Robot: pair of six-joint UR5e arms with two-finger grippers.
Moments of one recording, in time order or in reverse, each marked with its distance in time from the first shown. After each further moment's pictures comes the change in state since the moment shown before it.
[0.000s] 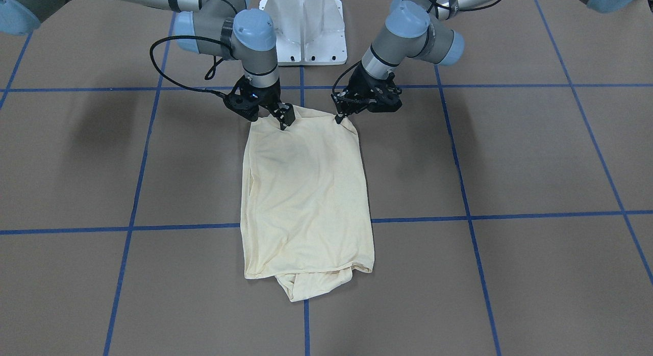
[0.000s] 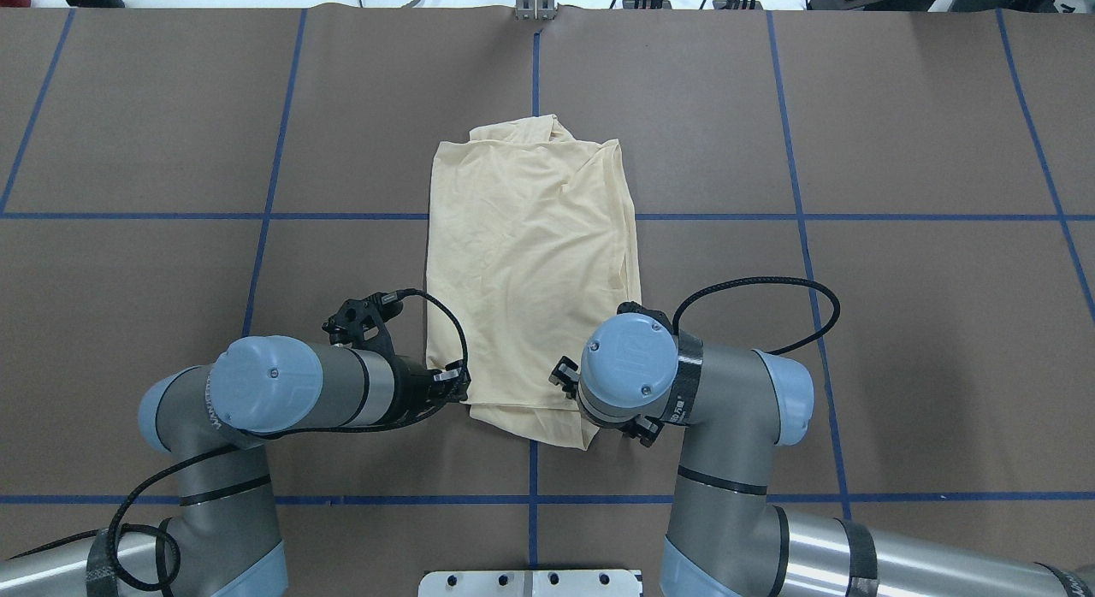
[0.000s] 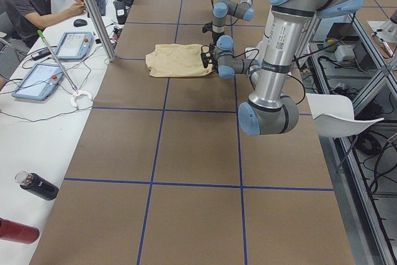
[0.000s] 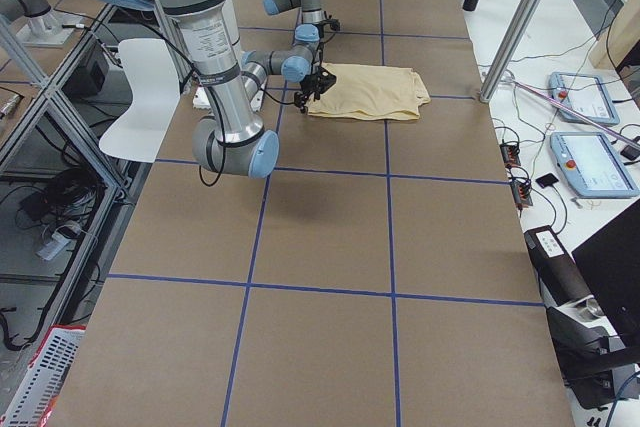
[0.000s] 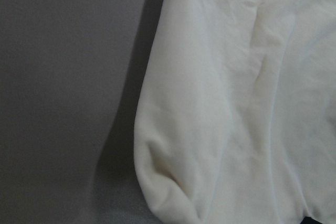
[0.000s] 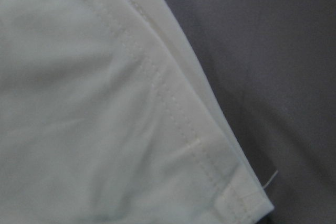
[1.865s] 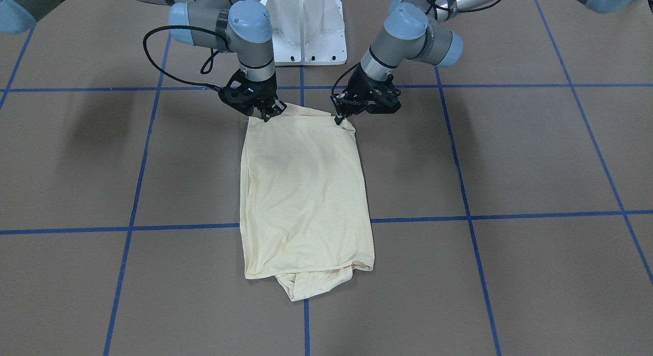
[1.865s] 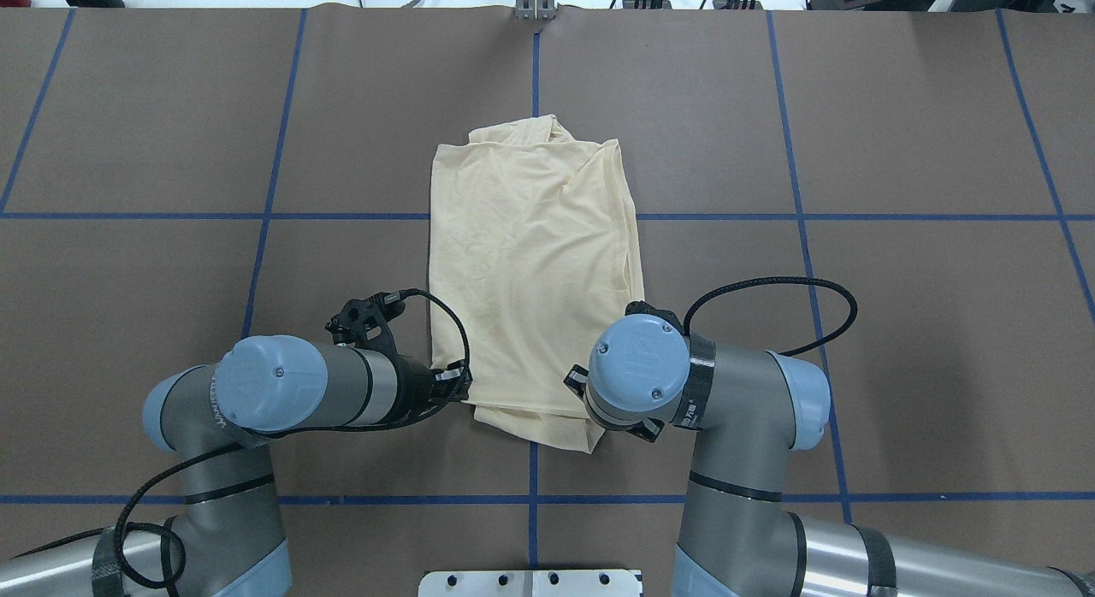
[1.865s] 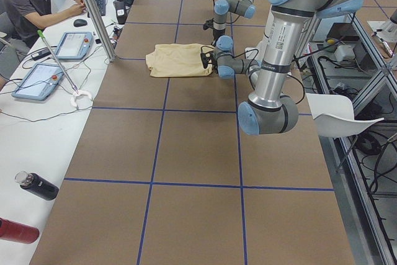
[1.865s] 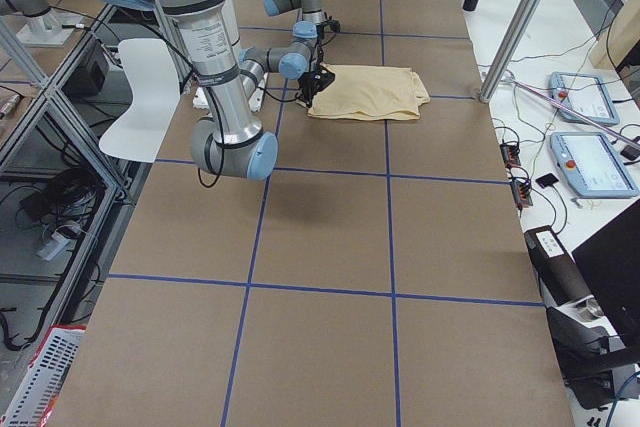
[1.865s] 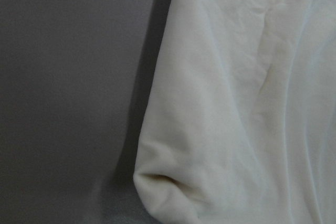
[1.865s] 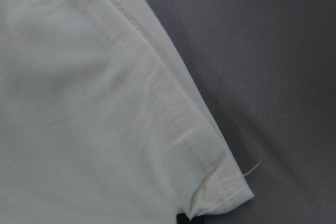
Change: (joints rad) left arm 0.000 -0.007 0.012 0.000 0.000 0.000; right arm -0.001 -0.018 0.055 -0.043 -0.009 0.001
